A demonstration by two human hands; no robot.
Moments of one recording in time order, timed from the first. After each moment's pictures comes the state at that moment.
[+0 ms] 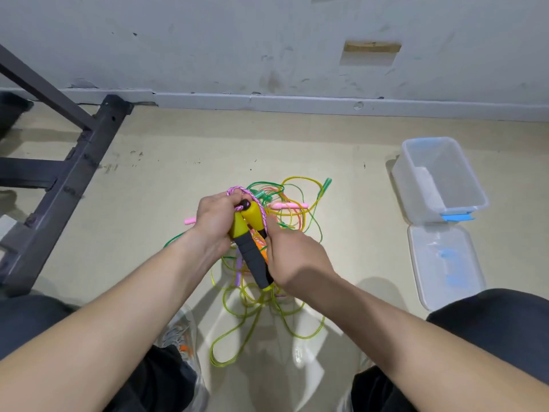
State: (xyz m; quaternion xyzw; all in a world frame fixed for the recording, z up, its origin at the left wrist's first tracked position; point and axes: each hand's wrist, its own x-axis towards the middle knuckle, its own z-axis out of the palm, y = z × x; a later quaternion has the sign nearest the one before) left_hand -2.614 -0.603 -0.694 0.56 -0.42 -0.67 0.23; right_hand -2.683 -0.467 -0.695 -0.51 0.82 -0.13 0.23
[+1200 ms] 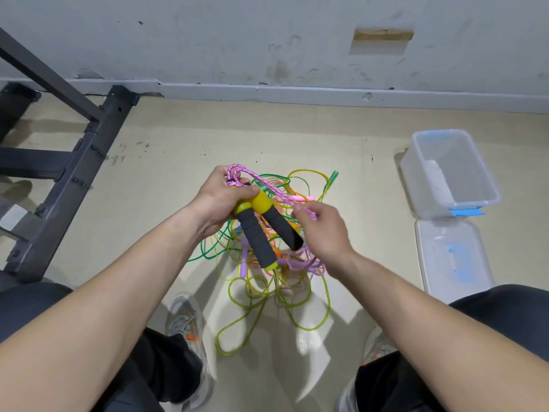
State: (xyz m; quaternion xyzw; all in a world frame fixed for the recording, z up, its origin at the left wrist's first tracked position) left_hand -2.606 -0.628 -0.694 0.47 -0.54 -0.68 0.16; right_hand -2.716 -0.469 -0.716 -0.21 0.80 -0.46 0.34
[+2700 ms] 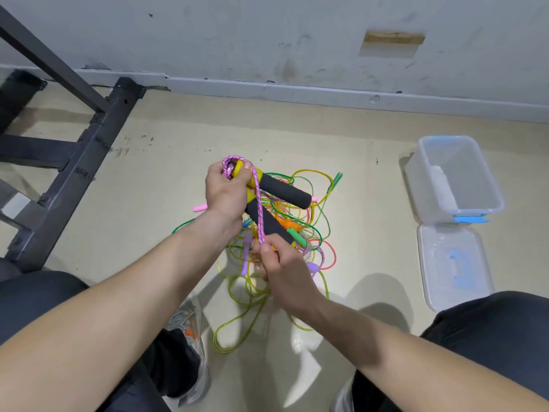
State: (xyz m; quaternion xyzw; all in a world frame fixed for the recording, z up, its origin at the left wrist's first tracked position) left_hand -2.619 -0.620 -0.711 0.55 -0.45 -0.61 0.36; right_hand -2.637 -0.456 -0.732 -0.31 0.71 -0.46 0.43
